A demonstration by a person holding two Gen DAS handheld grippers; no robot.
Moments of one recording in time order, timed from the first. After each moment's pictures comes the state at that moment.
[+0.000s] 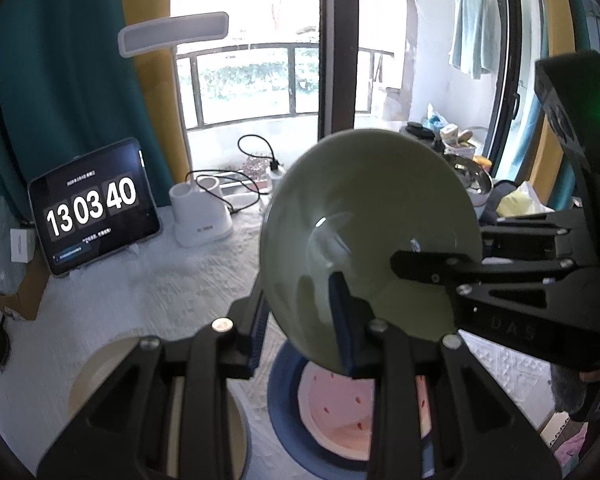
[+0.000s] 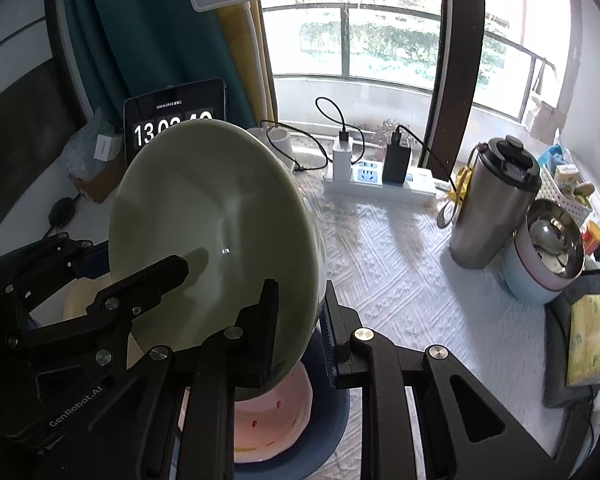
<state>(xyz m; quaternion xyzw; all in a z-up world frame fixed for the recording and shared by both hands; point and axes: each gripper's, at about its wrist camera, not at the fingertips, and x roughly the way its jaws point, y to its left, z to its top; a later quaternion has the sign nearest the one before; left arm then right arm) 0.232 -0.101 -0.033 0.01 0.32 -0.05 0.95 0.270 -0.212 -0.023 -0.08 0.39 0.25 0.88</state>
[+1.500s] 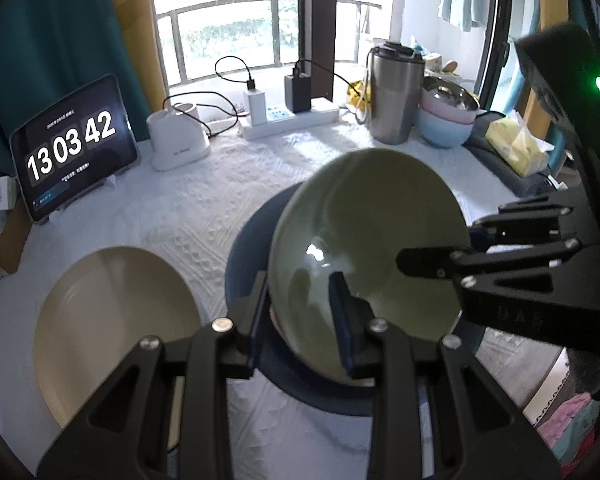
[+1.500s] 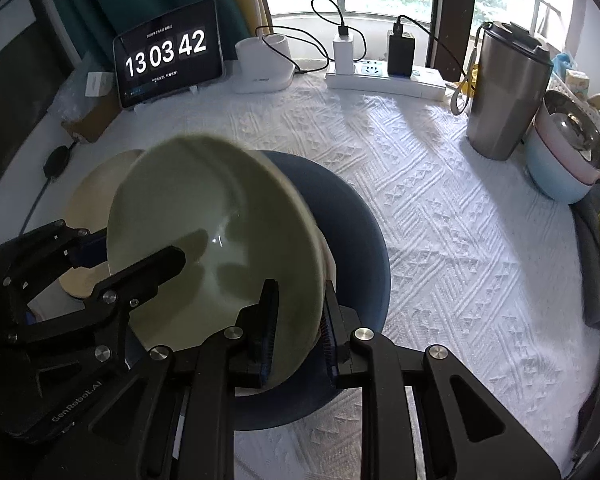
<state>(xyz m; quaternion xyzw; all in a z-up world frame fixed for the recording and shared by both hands) 0.199 -0.114 -0.093 0.03 0.40 -0.07 0.91 0.237 -0.217 -0.084 -0.07 0.50 0.24 0.83</state>
